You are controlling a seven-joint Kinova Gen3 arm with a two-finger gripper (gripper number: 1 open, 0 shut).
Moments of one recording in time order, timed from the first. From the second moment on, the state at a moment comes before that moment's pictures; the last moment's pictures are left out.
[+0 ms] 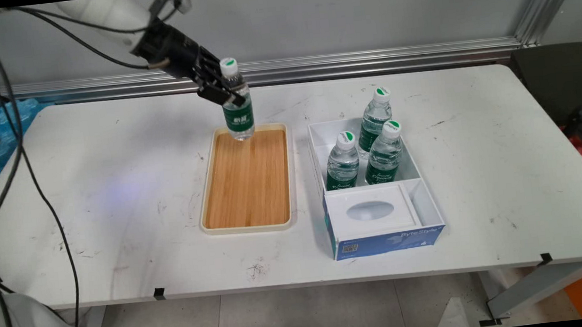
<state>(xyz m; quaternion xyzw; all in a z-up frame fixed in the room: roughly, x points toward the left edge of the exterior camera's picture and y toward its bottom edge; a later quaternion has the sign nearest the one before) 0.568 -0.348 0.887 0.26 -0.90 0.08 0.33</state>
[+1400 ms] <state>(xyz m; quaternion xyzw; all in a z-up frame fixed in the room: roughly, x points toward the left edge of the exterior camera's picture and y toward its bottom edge) 0.528 -0.395 0.823 0.23 -0.91 0.07 0.33</state>
